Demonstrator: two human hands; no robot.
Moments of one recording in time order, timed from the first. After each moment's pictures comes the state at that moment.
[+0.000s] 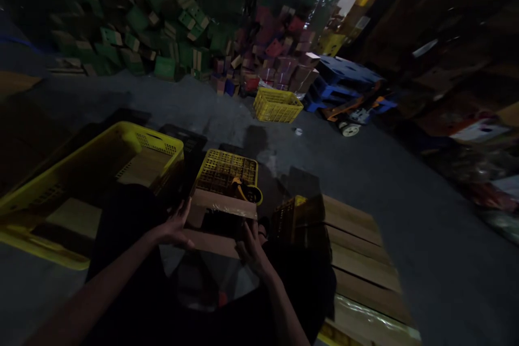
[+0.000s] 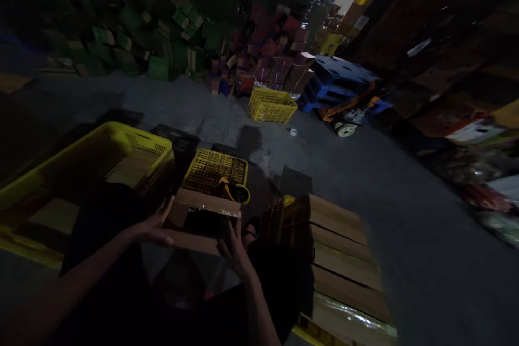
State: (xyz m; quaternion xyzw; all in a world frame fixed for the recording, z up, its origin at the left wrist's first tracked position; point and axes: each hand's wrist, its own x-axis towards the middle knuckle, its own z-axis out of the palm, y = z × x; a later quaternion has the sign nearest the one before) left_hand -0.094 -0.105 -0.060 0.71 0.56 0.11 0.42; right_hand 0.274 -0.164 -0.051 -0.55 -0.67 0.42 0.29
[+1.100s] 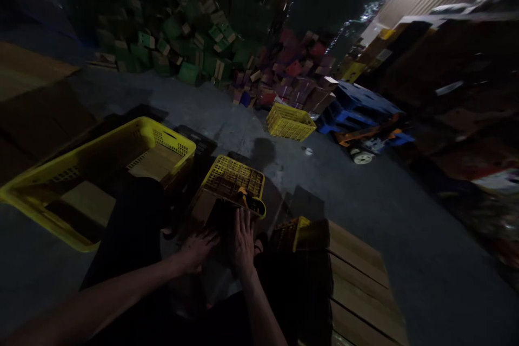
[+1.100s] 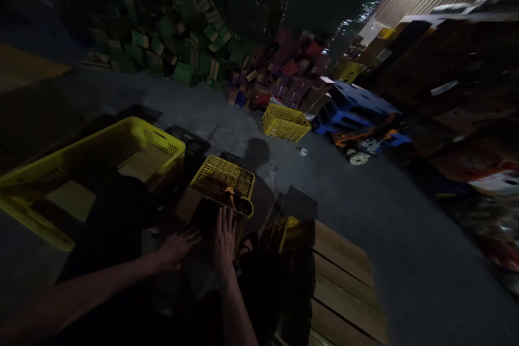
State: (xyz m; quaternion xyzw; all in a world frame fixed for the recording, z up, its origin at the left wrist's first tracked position) left_hand -0.002 -0.157 -0.086 0.87 0.46 0.03 0.19; right_hand 0.206 -0.110 -0.029 -0.55 -0.82 0.01 0.14
